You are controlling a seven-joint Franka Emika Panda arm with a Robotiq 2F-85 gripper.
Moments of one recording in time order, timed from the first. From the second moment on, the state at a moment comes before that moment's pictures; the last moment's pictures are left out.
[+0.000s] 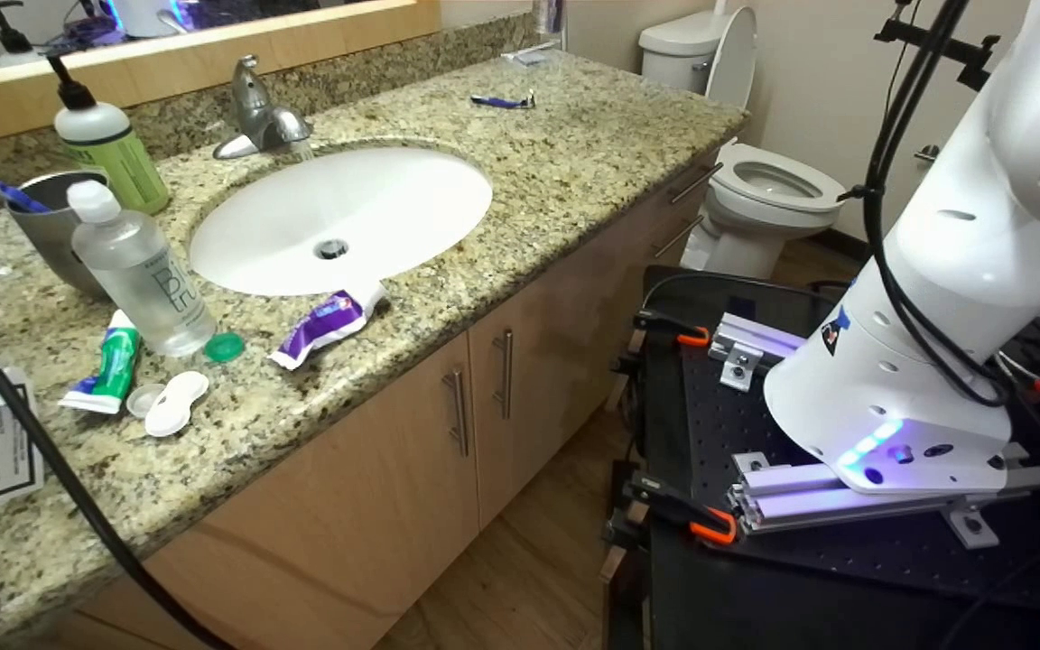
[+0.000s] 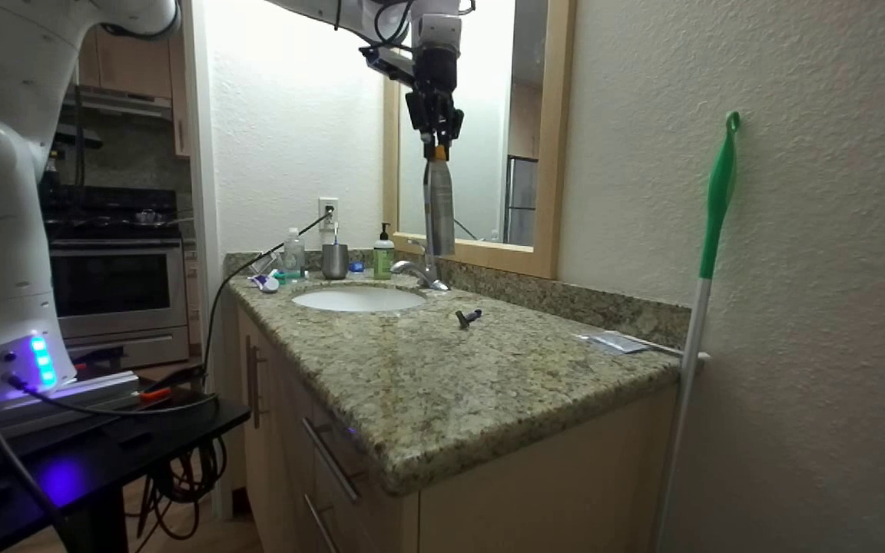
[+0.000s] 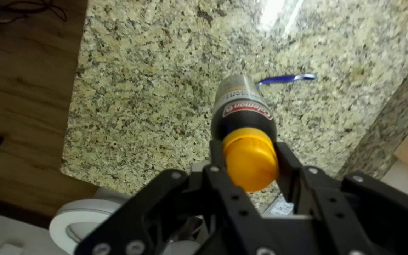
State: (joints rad) arm -0.49 0.34 -0.49 -1.38 0.05 1.70 0.83
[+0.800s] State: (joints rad) arm -0.70 0.70 -0.51 -1.00 0.18 1.69 1.10
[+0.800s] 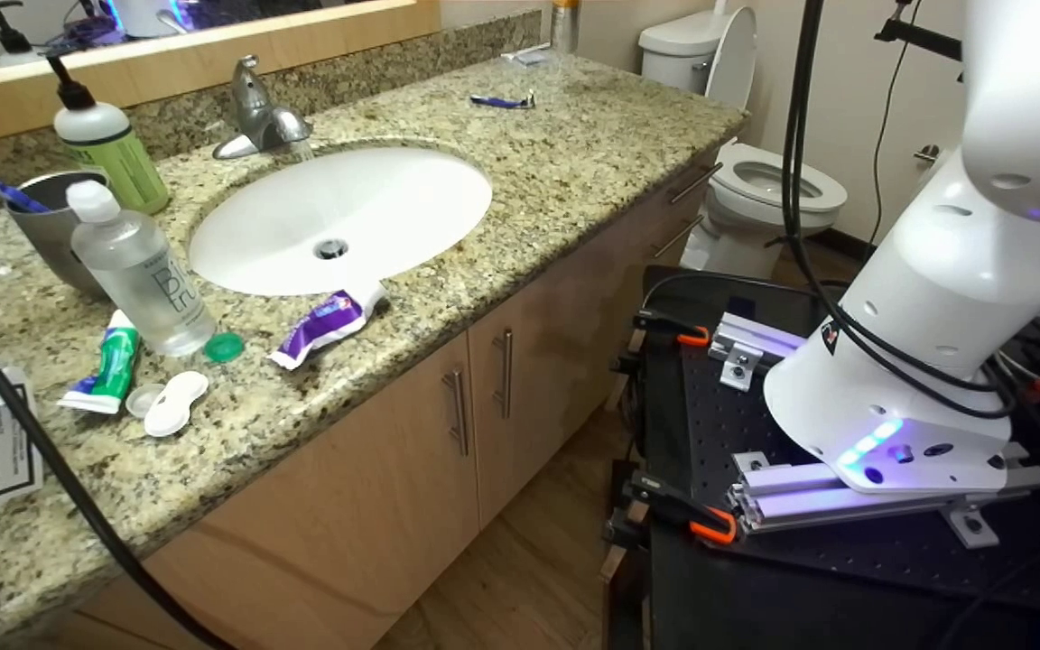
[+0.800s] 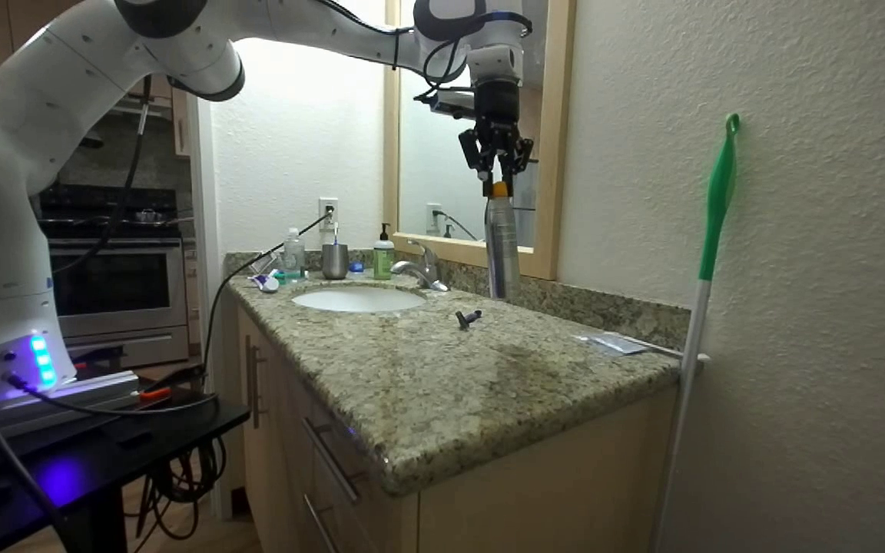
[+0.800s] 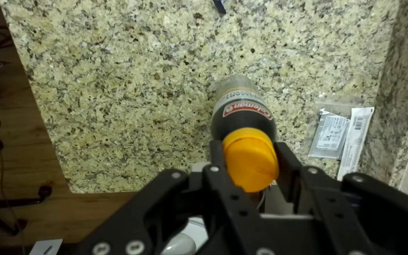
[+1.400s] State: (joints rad) arm -0.80 0.93 -0.50 -0.79 0.20 1.73 1.58
